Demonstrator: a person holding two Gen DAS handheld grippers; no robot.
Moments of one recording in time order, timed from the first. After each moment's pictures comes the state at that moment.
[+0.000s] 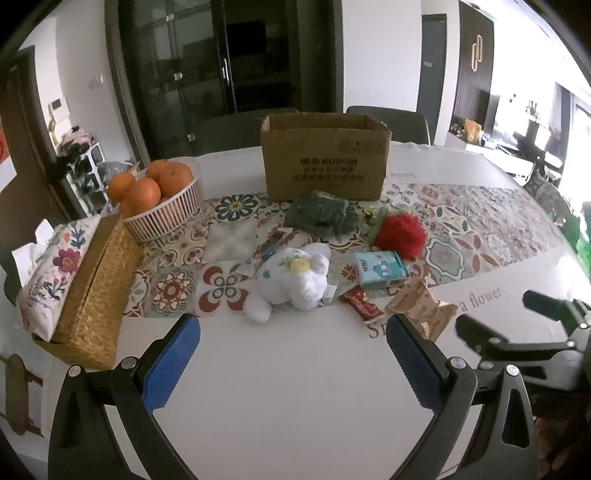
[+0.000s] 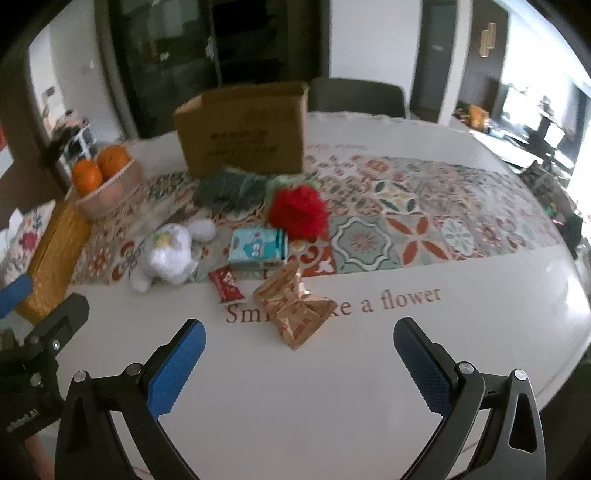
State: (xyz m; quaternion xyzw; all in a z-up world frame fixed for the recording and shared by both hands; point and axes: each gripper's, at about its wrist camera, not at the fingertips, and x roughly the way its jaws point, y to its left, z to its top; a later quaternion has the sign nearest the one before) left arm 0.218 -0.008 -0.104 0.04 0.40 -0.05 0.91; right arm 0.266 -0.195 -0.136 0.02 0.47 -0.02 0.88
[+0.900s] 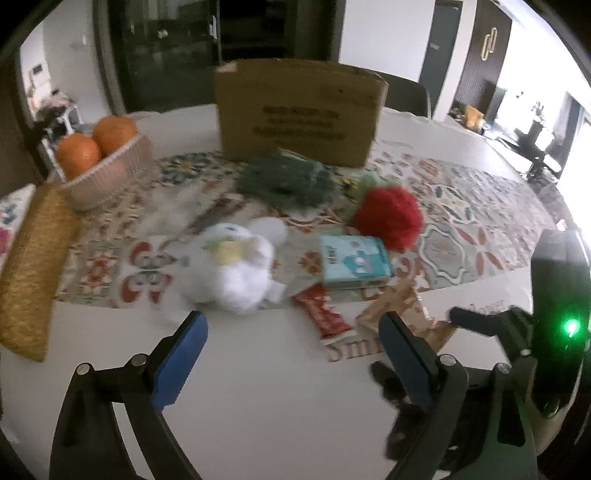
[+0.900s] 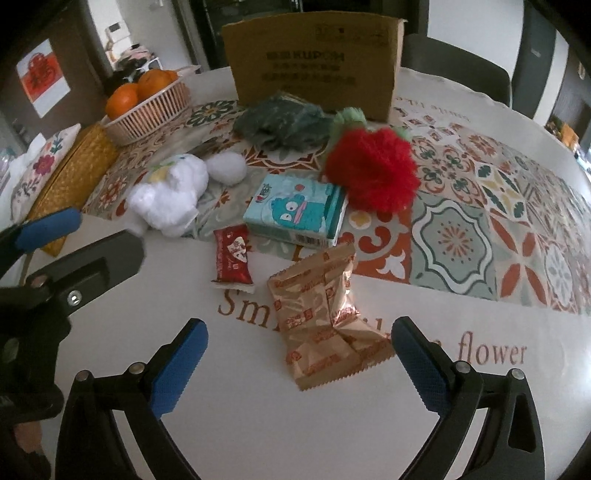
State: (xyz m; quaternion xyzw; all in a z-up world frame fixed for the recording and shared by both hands) left arm 0.287 -0.060 -0.172 0.00 0.47 -0.08 0.88; right arm 0.337 -0.197 -0.224 -0.03 0.53 0.15 0.84
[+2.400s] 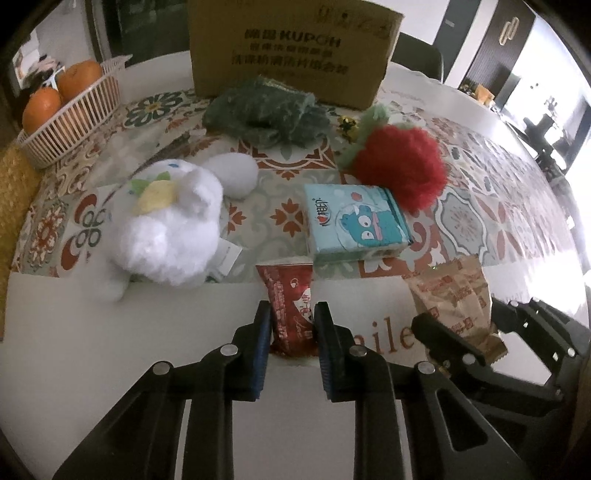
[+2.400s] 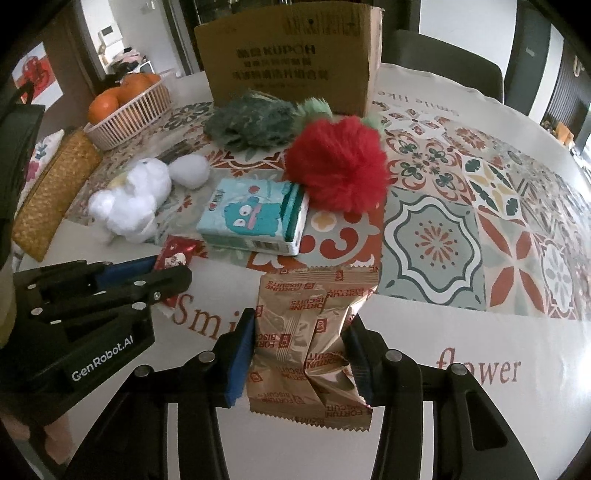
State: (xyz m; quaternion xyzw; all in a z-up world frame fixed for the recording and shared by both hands) left arm 0.312 -0.082 -0.229 -0.01 0.54 -0.07 0.84; right arm 0.353 -0.221 -0.238 -0.02 0.52 0.13 0.84
